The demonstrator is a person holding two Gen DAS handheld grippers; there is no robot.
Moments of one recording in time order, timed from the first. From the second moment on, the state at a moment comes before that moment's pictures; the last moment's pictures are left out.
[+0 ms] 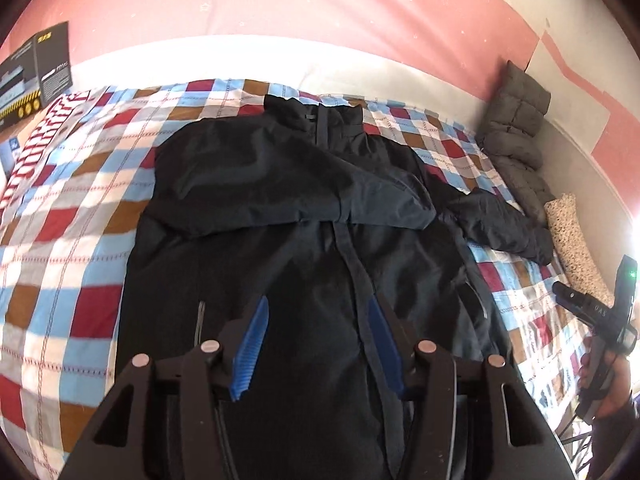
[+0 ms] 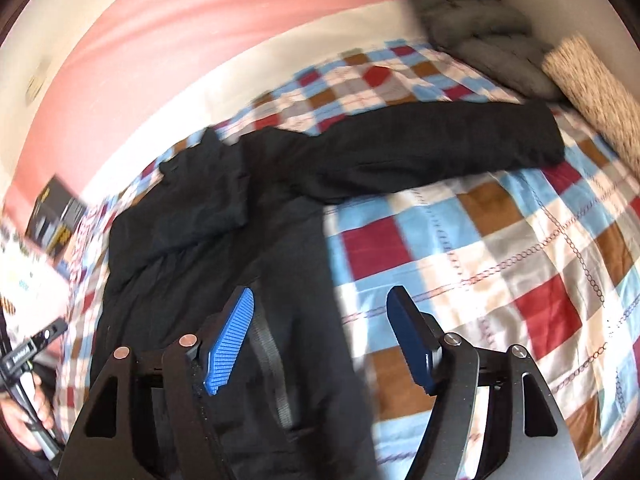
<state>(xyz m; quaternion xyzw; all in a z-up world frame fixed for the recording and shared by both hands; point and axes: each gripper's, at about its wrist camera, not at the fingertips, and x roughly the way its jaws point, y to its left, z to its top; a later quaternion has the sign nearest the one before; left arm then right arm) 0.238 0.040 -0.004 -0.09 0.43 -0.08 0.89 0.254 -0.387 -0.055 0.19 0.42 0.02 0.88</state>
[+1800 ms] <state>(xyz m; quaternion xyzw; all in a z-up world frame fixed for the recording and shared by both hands) 0.305 0.154 -0.036 -0.16 0.40 0.00 0.90 0.448 -0.197 0.105 0.12 0.31 0.26 0.91</state>
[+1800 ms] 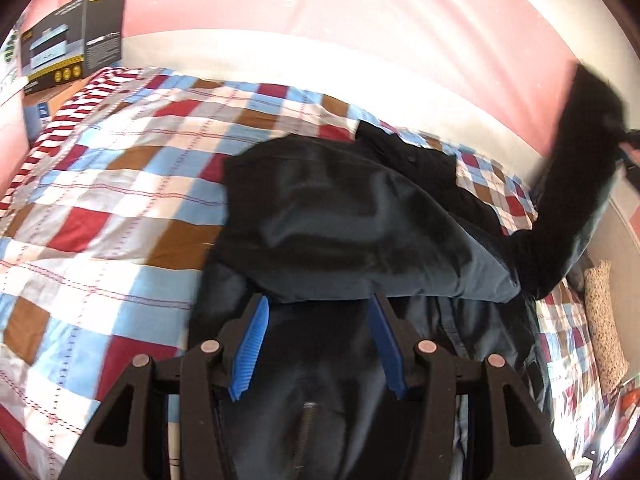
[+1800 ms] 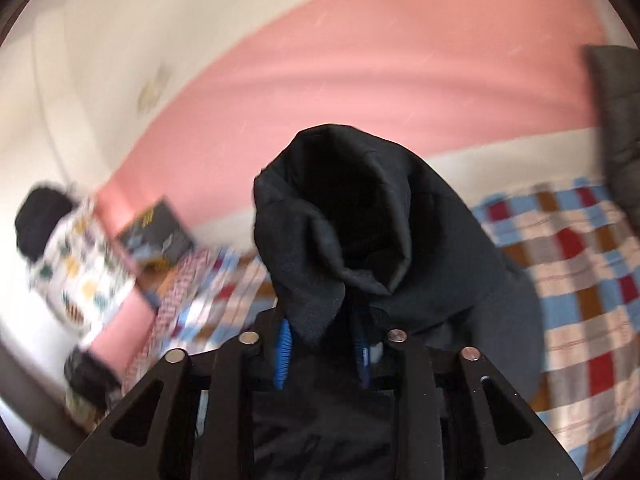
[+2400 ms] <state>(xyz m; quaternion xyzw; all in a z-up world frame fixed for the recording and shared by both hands) 0.391 0.103 -0.028 -0.11 0.39 -0.07 0.91 0.478 -0.284 -0.034 0.19 0.37 0.13 0.90</state>
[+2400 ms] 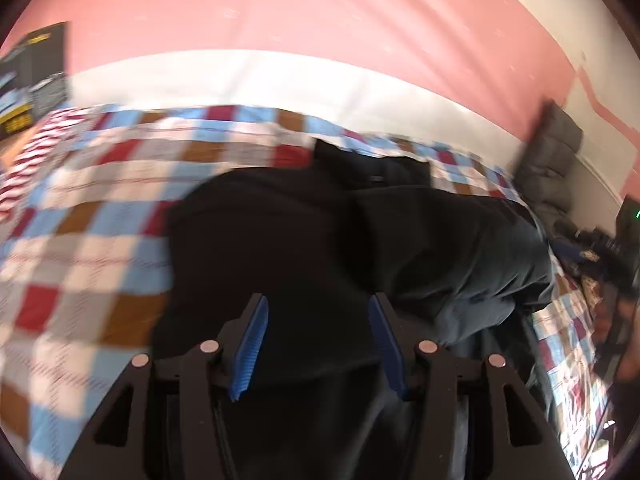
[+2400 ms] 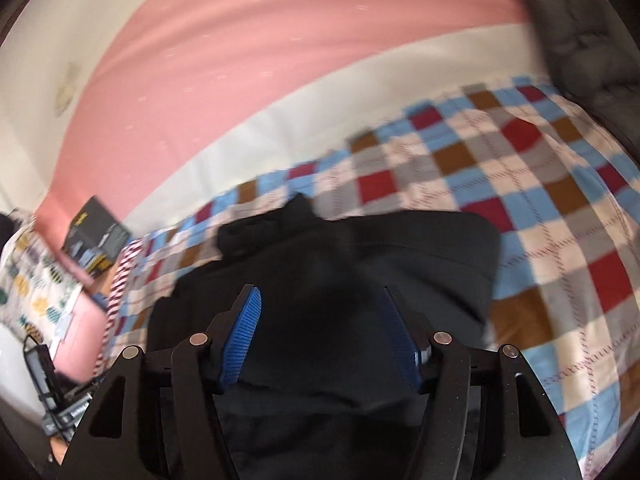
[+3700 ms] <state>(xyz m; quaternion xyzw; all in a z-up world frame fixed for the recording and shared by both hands) 0.392 0.113 -0.056 -0.15 0.42 -0.05 0.89 0.478 -0.248 -0.108 0.02 0.44 0.09 0.89</state>
